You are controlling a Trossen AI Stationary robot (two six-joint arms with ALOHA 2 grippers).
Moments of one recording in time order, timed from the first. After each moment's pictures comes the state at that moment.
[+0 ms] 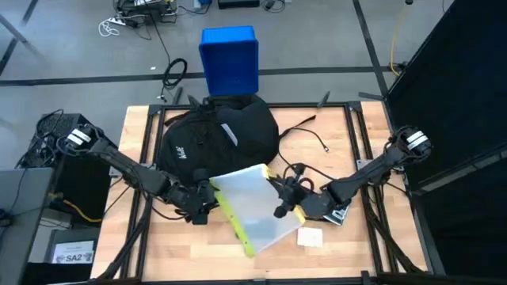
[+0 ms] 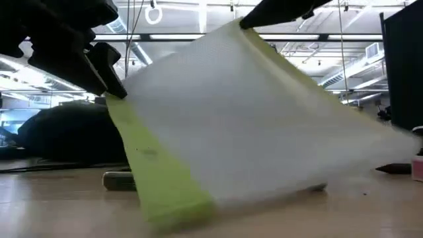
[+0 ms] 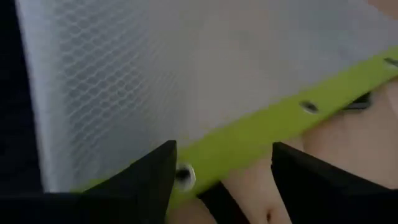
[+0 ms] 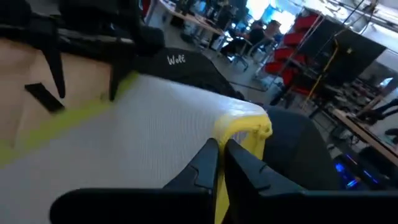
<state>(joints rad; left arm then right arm) -0.50 1.23 0.66 -0.29 -0.46 -0.30 0.51 1.55 0.90 0.31 1.06 -0.16</state>
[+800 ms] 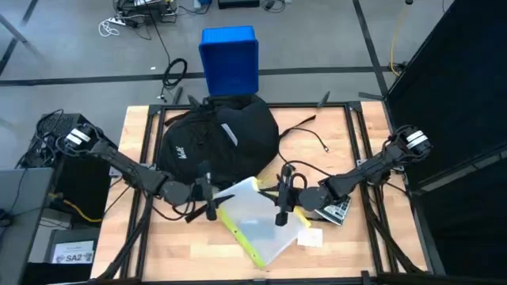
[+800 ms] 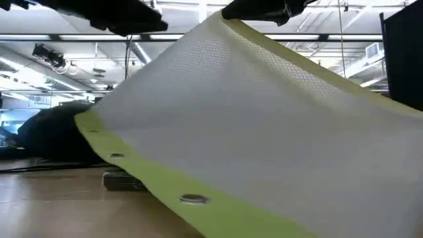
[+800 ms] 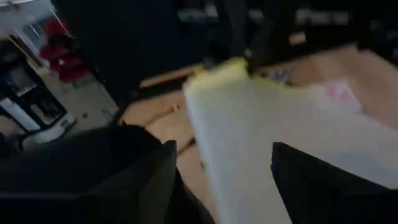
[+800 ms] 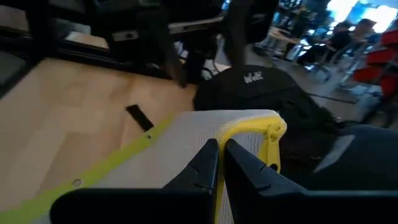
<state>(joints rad) -0.46 1.22 0.57 0.44 -0.68 0.15 0.45 1.56 0.90 0.37 0.65 -0.09</state>
